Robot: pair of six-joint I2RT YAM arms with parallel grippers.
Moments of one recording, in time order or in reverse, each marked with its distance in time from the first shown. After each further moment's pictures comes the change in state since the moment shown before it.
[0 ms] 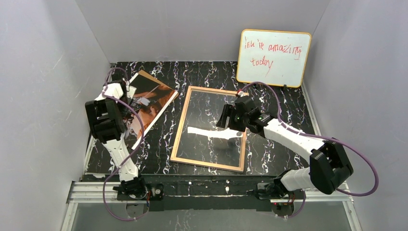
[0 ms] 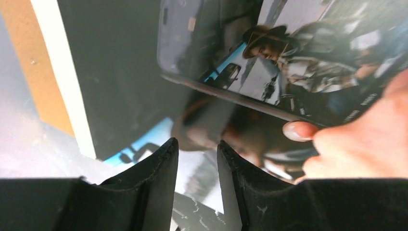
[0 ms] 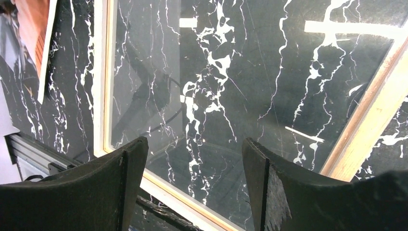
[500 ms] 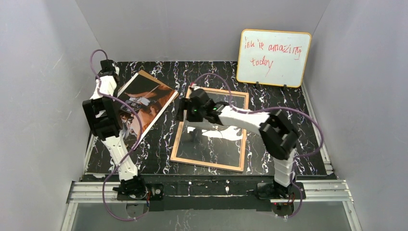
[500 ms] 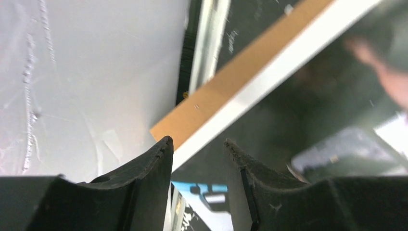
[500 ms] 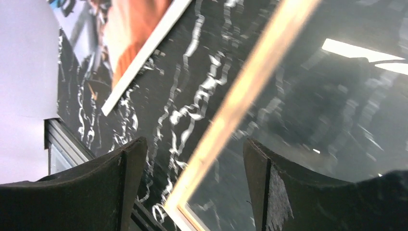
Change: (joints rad) left arm 0.058 0.082 0.285 0.100 -0.126 -0.178; right arm 0.232 0.525 0.472 0.171 -0.015 0.035
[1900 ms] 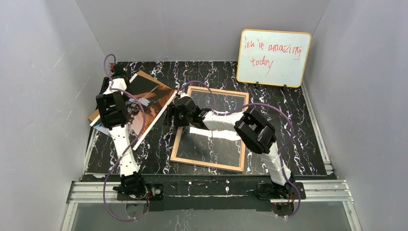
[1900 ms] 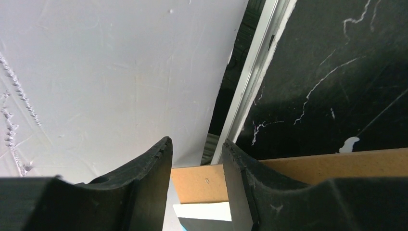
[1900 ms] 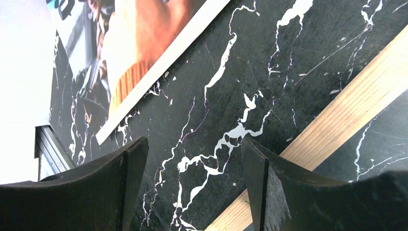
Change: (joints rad) left arm -0.047 0.396 0.267 0.178 -0.462 0.072; right arm 0.075 0.329 0.197 0.212 -0.018 0.013
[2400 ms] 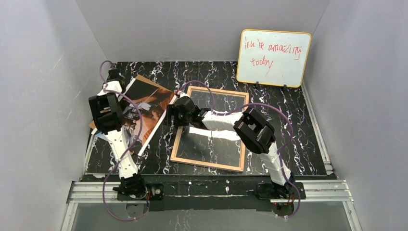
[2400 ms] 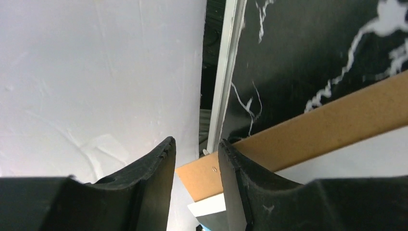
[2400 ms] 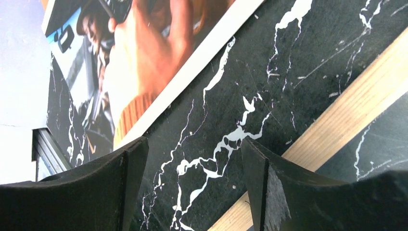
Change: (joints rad) left arm 0.035 -0.164 -0.214 -0.124 0.139 -0.002; right arm 0.003 -0.001 0.000 -0.001 0.017 -0.001
